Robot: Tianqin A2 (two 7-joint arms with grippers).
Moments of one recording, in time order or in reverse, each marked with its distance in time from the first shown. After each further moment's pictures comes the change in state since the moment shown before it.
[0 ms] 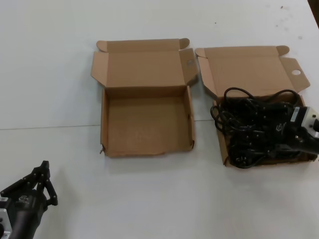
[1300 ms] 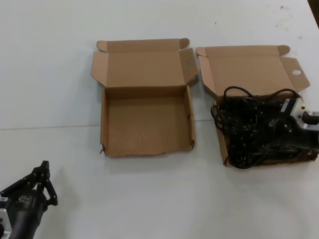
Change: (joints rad) left arm 0.000 0.000 0.000 0.000 0.000 0.000 0.000; right arm 0.136 -0.098 -0.021 -0.259 -0.039 0.004 0.000
